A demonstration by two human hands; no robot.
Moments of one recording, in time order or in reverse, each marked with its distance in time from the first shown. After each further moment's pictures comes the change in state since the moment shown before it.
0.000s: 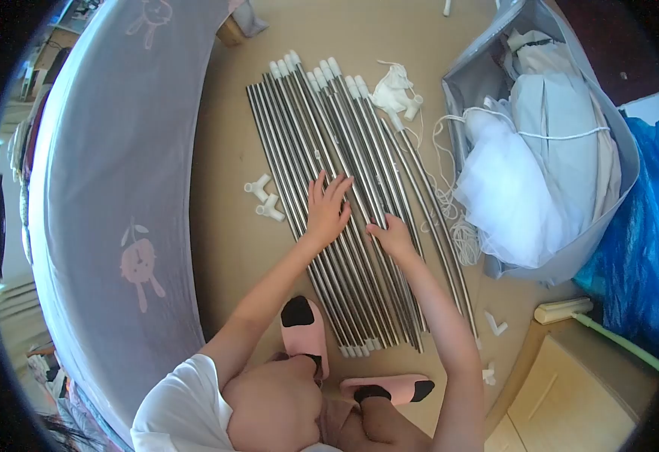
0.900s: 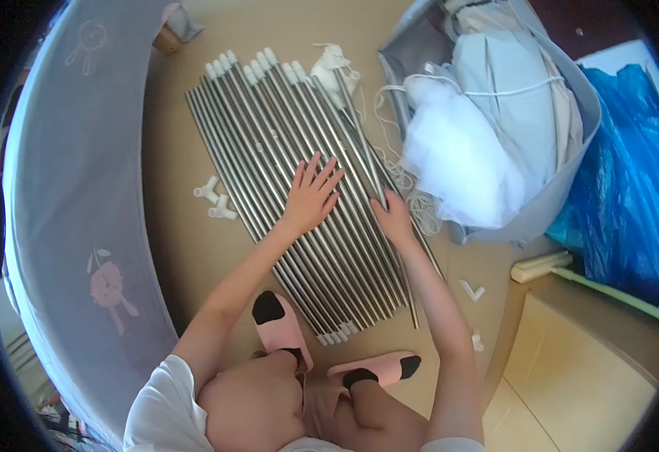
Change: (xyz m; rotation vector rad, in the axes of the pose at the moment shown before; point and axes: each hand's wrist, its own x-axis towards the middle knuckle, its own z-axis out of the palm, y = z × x) left_hand 0.021 0.039 0.022 0.093 -0.172 0.357; right_hand -0.027 0.024 -0.074 -0.260 0.379 -0.128
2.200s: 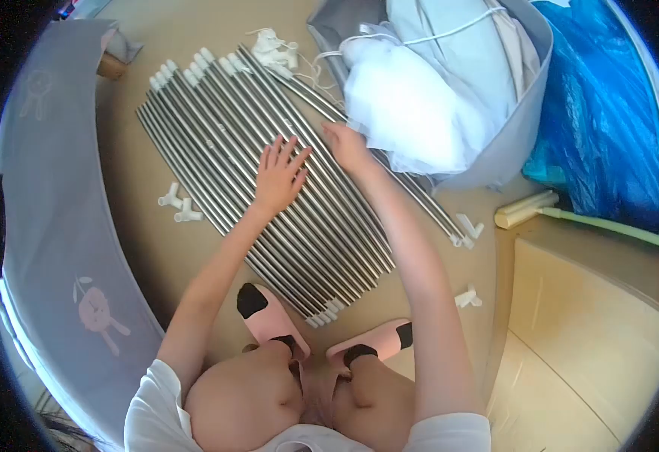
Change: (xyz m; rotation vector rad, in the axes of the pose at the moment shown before) left_hand 0.012 0.019 0.018 0.008 0.018 0.045; right_hand 0.057 -0.024 -0.015 -0.183 0.061 -0.427
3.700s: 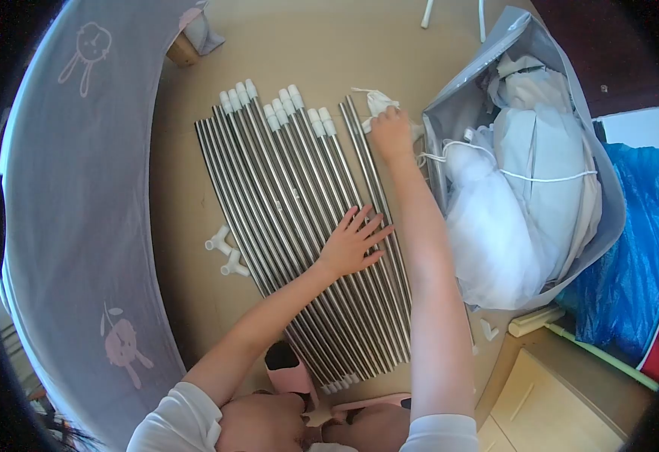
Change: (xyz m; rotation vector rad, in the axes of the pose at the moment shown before) left_hand 0.043 -0.031 0.003 -0.139 -0.085 0.041; right_hand 0.231 -0.029 0.035 -1.266 -0.019 -0.486
